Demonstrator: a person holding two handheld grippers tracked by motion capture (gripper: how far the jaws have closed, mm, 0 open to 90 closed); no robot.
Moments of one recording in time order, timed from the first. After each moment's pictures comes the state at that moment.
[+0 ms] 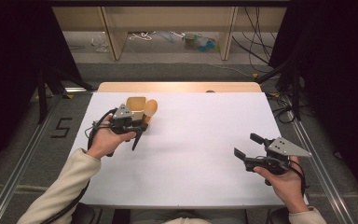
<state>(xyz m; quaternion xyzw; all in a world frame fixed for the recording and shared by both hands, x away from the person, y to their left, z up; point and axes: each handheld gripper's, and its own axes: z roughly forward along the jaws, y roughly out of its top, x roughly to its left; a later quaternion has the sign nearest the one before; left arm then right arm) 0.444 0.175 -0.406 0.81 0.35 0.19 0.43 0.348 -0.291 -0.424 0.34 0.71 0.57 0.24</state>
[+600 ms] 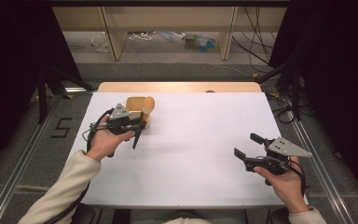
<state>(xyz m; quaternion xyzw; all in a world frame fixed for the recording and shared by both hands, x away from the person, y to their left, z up) 0.440 0.176 -0.405 0.79 0.37 0.21 0.45 0.347 -0.292 -0.423 0.34 0.71 0.56 0.25</state>
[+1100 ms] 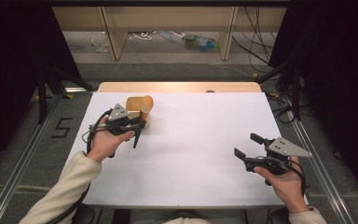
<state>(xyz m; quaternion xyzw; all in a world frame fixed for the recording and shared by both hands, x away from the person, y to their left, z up) 0.437 0.178 -0.405 0.77 0.37 0.22 0.46 0.347 -0.293 -0.423 0.34 0.71 0.56 0.25</state>
